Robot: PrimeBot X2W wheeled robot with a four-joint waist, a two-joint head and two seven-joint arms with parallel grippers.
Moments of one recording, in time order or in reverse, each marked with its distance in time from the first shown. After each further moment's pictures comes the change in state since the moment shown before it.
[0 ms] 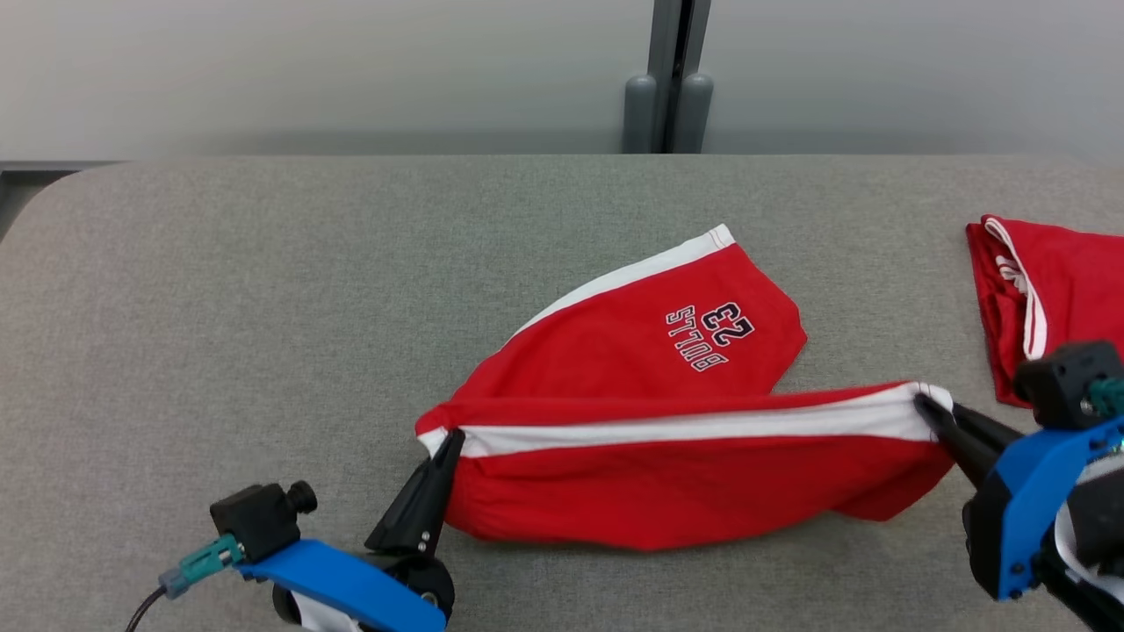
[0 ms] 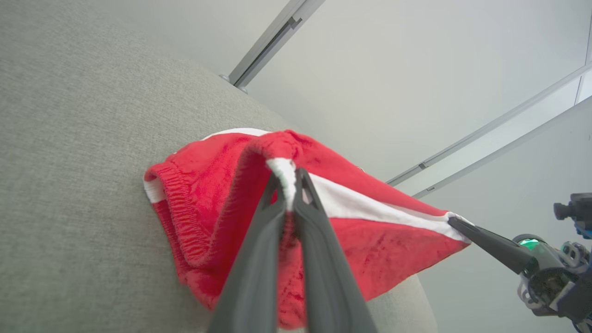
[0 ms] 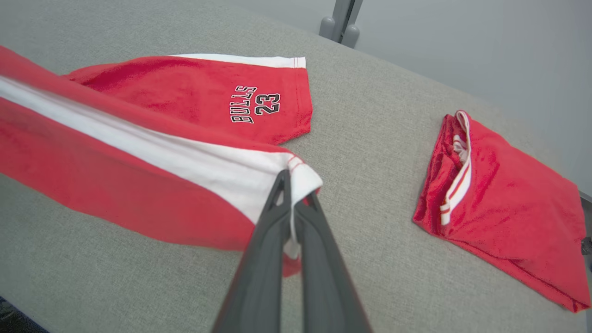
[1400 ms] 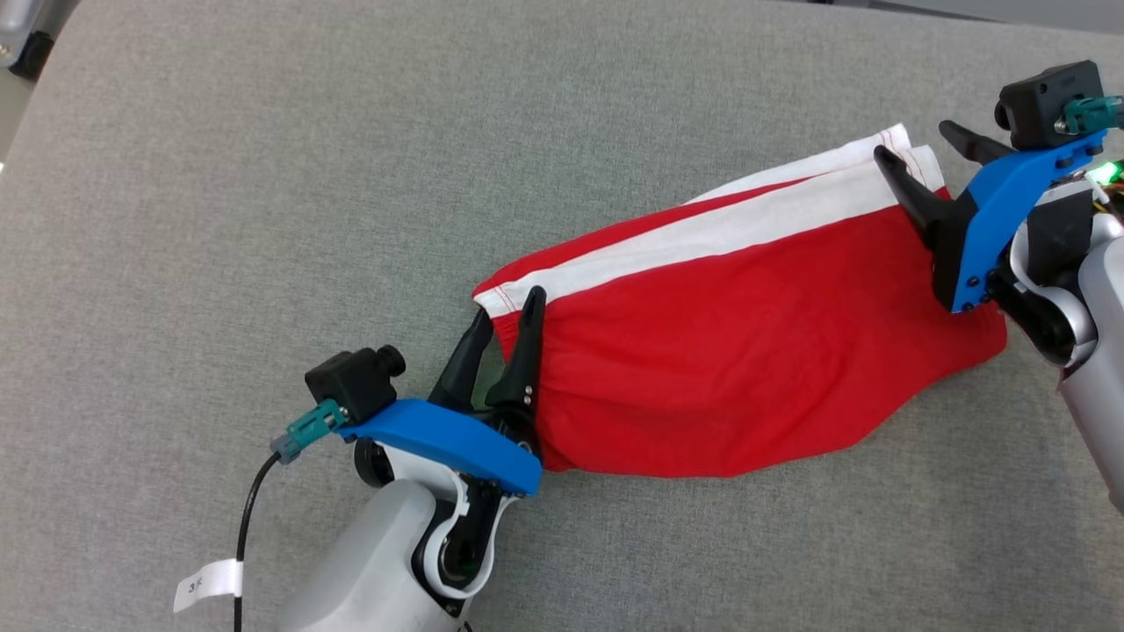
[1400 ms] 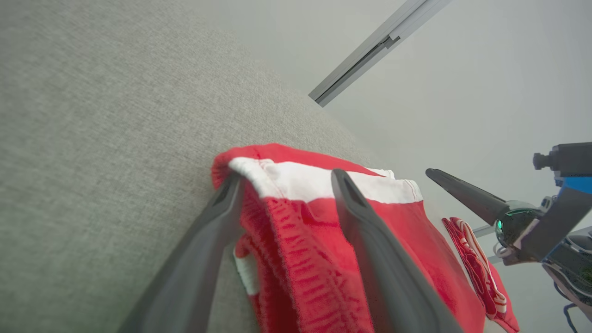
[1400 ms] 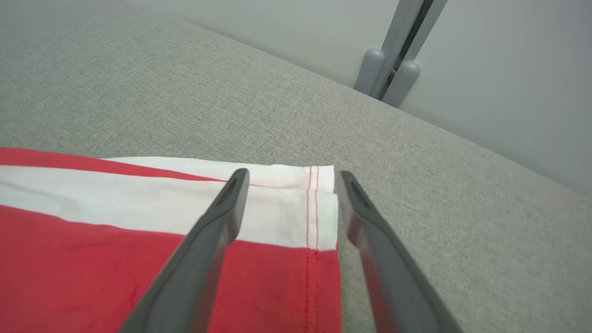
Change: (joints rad) left arm -0.339 -0.349 0.086 0.464 0.179 -0.059 -0.072; right arm -0.802 -0.077 0.387 0.907 0.109 0.000 -0.451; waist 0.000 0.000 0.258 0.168
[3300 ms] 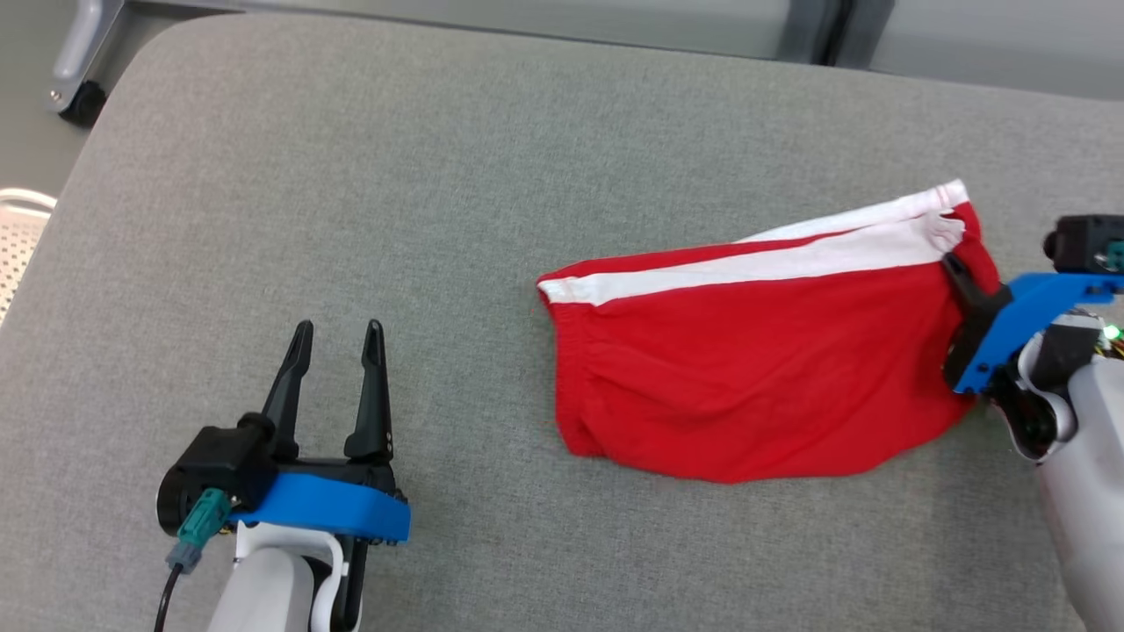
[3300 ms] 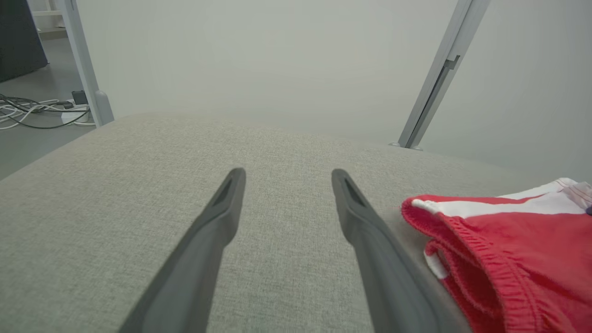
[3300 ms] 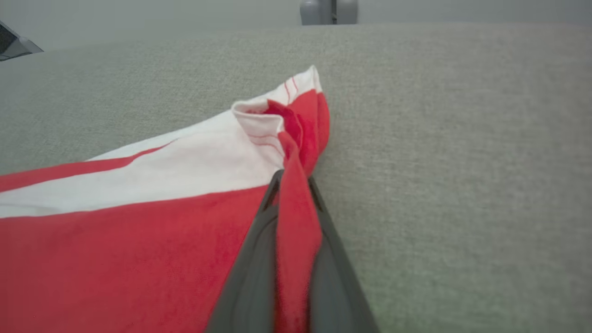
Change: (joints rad) left arm 0.239 -0.004 0.464 -0.187 0.758 -0.004 0.000; right arm 0.131 0.168 -0.318 0.307 -0.043 0.000 -0.167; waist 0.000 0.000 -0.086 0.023
